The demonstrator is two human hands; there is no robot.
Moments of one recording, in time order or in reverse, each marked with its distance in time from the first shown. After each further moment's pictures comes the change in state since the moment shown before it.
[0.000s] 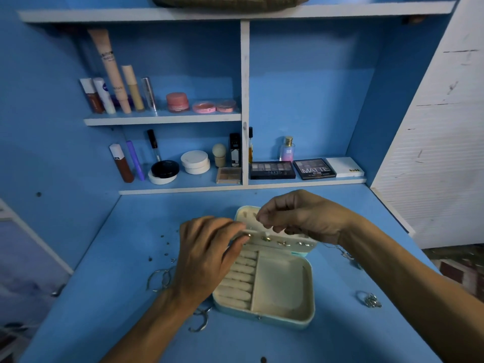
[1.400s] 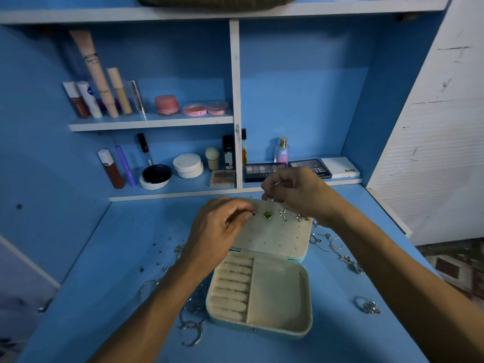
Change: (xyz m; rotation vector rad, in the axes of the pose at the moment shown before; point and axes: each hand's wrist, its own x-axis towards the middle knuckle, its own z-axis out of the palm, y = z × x) left_hand 0.055 -0.006 0.022 -0.482 -0.315 -0.426; right_hand 0.026 -0.007 -0.020 -0.238 0.397 -0.186
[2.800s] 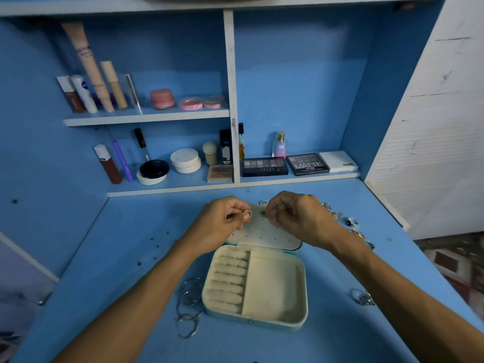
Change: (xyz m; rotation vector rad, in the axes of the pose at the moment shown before) left_hand 0.014 -0.020 0.009 -0.236 -0.376 -0.416; right_hand -0.017 0.063 0.010 -0.337 -0.002 -0.240
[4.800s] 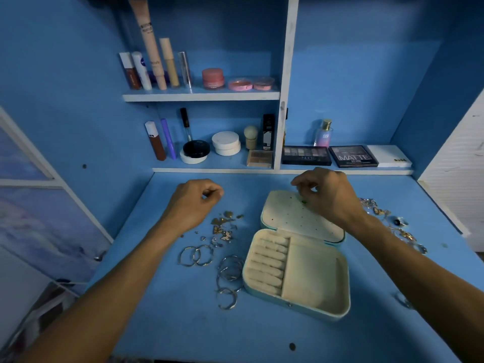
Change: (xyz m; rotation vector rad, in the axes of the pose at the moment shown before) left_hand -0.046 -0.037 -0.089 0.380 0.330 -0.131; right_hand 0.043 0.001 0.030 -0.183 0.241 -0.096
